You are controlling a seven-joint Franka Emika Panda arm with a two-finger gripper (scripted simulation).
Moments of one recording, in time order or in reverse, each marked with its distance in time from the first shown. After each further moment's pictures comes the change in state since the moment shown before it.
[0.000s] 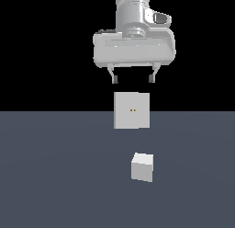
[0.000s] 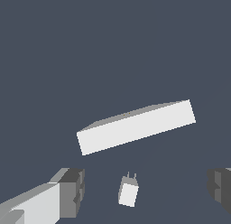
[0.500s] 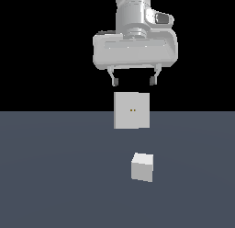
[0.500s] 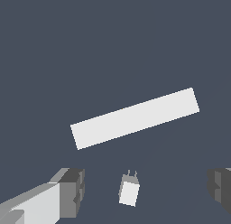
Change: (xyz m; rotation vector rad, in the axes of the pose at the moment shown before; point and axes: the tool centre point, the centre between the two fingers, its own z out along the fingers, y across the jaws) arm -0.008 0.001 0.008 0.000 0.002 0.018
